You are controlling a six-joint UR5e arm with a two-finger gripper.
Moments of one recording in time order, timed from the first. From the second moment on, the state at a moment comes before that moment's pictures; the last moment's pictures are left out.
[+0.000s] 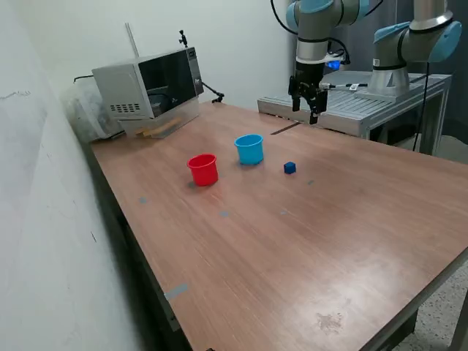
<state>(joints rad) 0.01 -1.28 1.95 -2.27 -1.77 3.34</state>
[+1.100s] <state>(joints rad) 0.02 -1.02 1.81 -2.36 -1.76 3.39</state>
